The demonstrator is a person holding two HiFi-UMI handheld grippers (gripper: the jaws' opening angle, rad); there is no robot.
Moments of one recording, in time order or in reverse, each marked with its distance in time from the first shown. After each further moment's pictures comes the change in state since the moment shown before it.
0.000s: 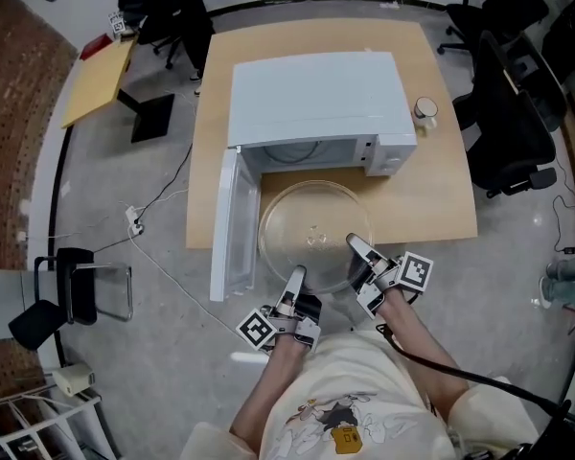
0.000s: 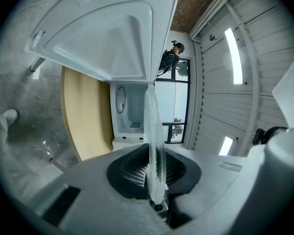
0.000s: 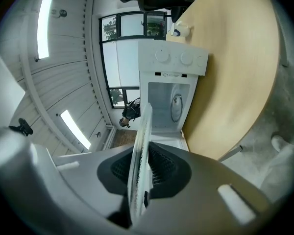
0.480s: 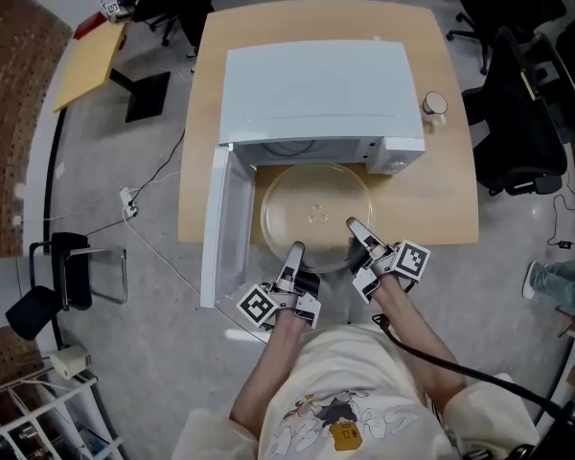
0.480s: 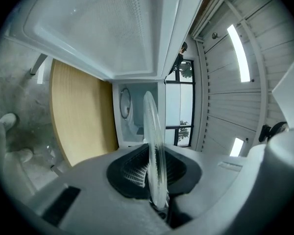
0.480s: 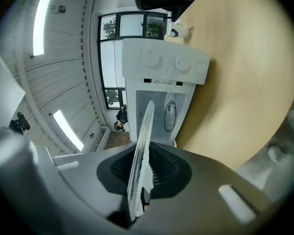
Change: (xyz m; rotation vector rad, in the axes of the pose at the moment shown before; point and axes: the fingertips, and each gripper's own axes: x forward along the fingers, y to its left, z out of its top) left arm 0.070 0.030 0.025 0.007 -0.048 0.047; right arm 0.033 -0.034 0.053 -0.027 -0.019 -0.047
